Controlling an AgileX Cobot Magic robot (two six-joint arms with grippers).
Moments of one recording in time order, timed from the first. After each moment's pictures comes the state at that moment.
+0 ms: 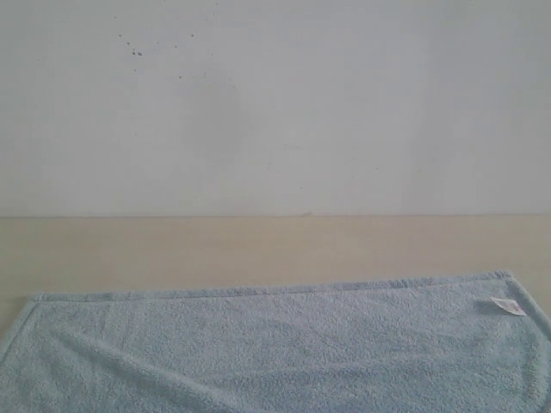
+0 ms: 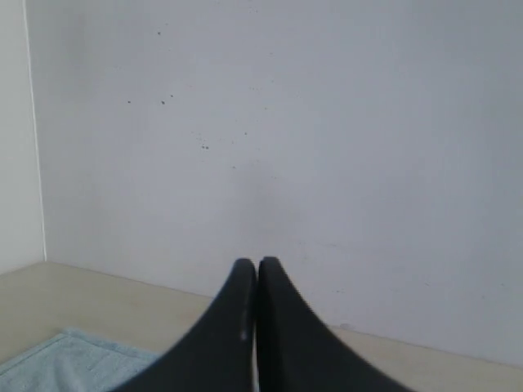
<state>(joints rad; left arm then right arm) -0.29 0.00 -0.34 0.20 0.58 -0.43 0.07 0.08 -0.12 -1.27 -0.46 1.38</state>
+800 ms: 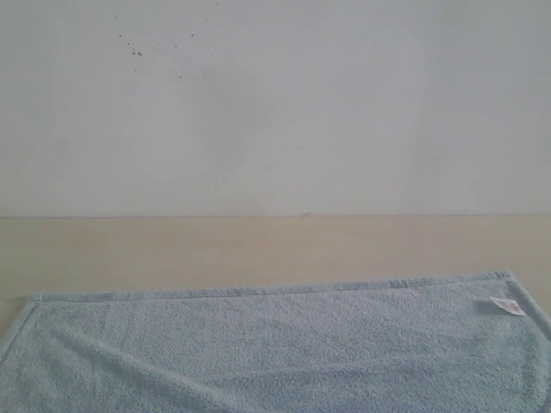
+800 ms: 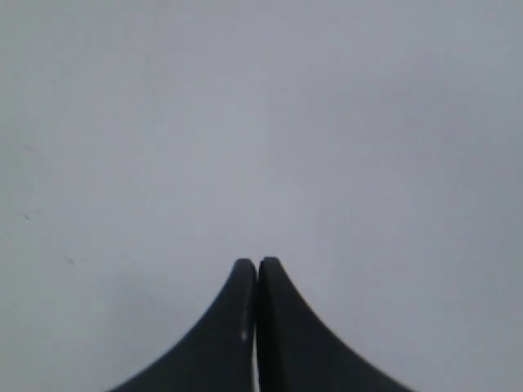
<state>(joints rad) -0.29 0.00 -0.34 0.20 0.58 -0.43 0.07 0.08 -0.09 -0.34 -0.38 0.44</state>
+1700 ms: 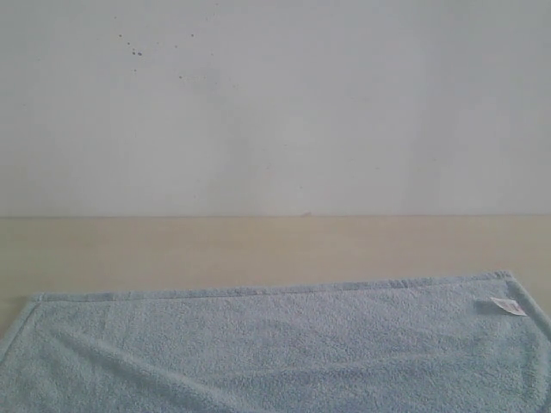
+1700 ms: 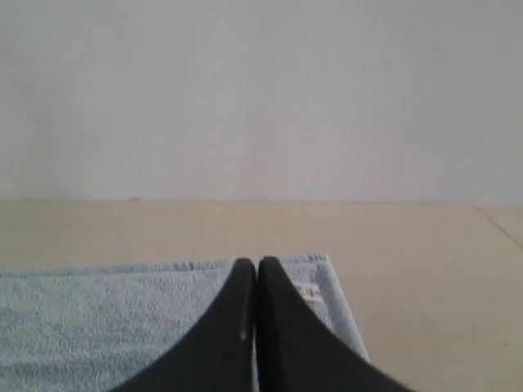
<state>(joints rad) -0.29 0.00 -0.34 0.21 0.58 -0.43 0.07 0.02 0.00 -0.17 0.10 0.20</state>
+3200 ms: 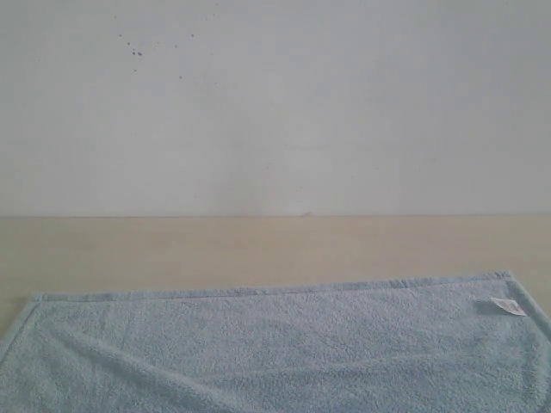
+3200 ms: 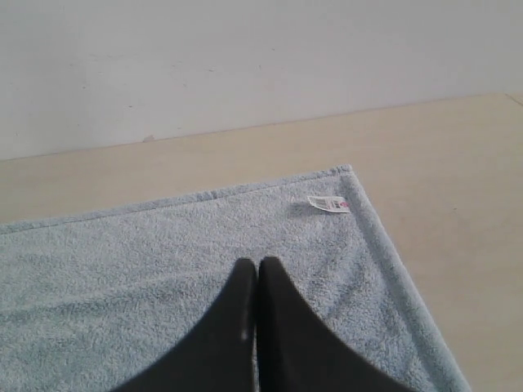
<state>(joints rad) -0.29 0.00 -0.29 0.14 0.56 -0.43 0.07 0.01 0.00 0.04 0.26 0.13</state>
